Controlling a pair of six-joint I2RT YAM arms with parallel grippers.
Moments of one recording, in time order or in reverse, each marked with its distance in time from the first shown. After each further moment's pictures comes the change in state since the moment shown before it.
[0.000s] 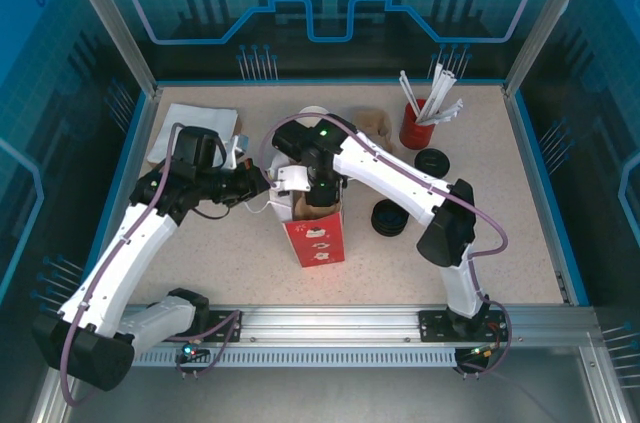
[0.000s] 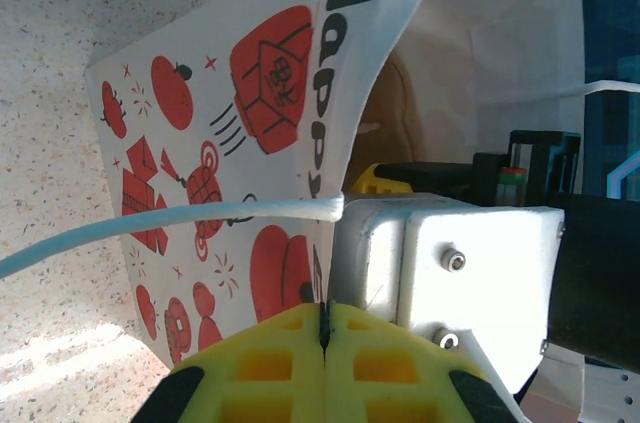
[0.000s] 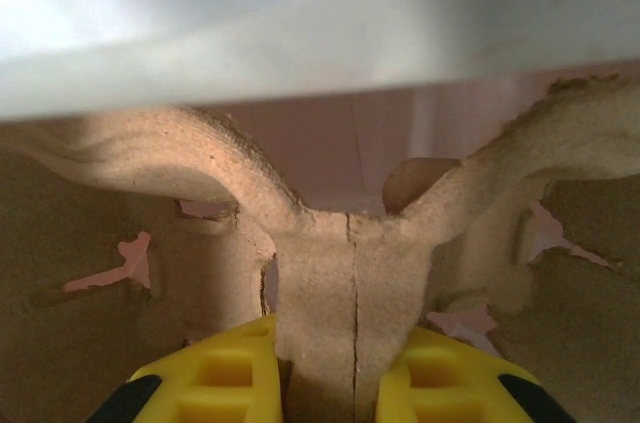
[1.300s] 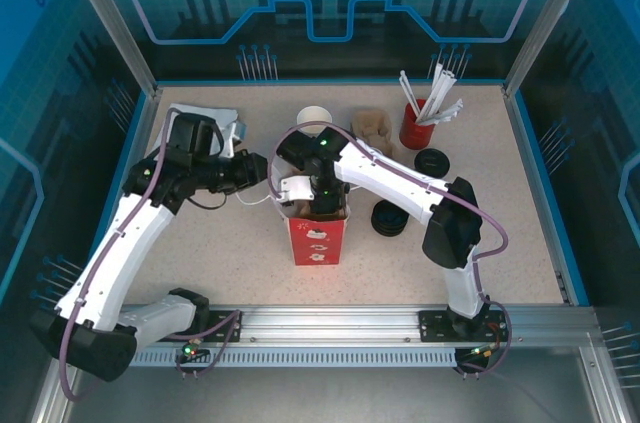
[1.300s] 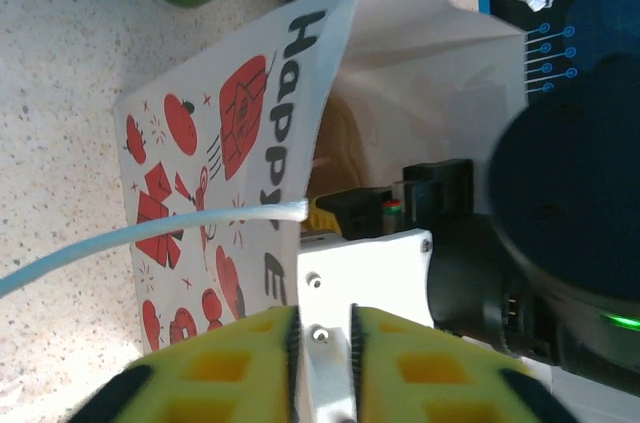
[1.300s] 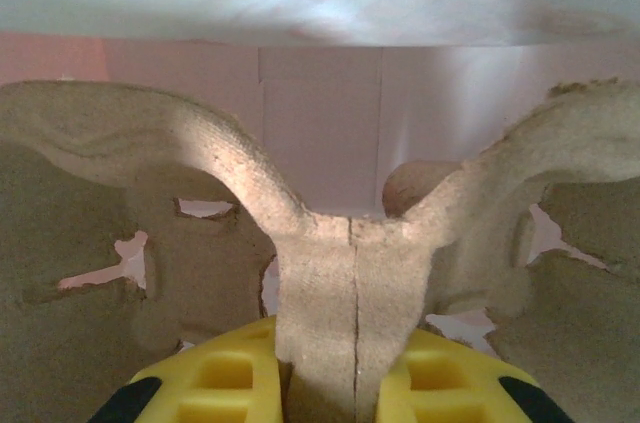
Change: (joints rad) left arm -0.003 0.053 0.160 -0.101 -0.067 0.064; right arm -0.013 -0.032 -0.180 0.126 -0.011 -0.083
